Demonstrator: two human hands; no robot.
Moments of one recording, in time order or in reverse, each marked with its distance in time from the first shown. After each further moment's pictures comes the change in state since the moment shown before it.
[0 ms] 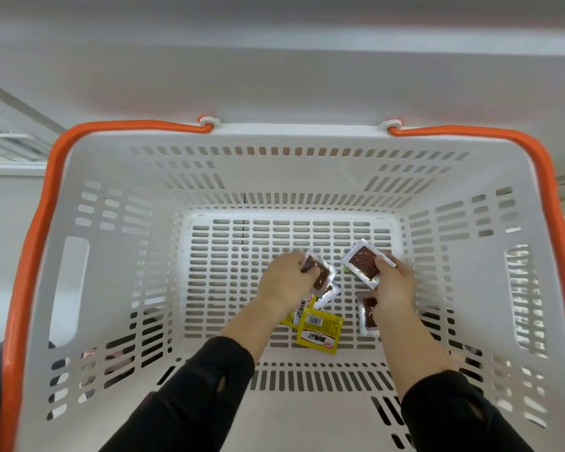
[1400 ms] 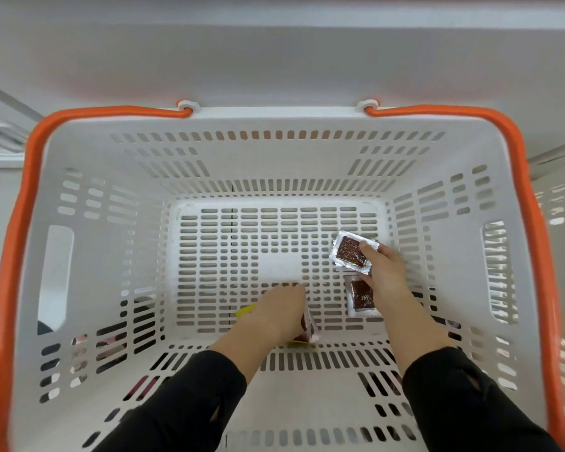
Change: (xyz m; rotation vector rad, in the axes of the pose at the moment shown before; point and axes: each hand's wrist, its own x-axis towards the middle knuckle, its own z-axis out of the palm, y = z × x) left_hand -0.040 -0.012 0.027 0.582 -0.355 0.175; right_hand 0.007 -0.003 -0.023 -0.178 -0.245 -0.057
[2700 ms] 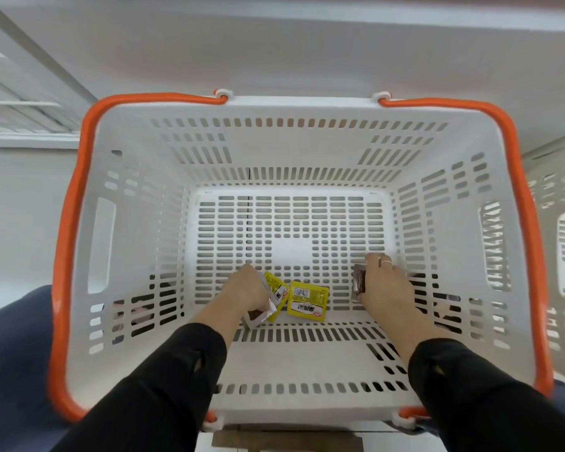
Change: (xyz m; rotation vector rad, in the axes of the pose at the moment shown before) left_hand -0.041 -0.054 -0.008 -0.371 -0.021 -0.495; right_hand -0.038 0.038 -0.017 -1.726 -0.024 -0.501
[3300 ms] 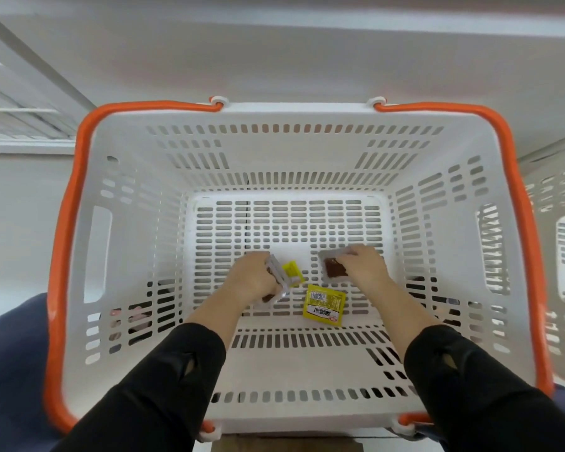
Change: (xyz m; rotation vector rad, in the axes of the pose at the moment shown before) left_hand 0.004 0.014 -0.016 -0.203 0.069 0.204; right_hand 0.022 -0.031 -0.035 0.960 -0.114 0.186
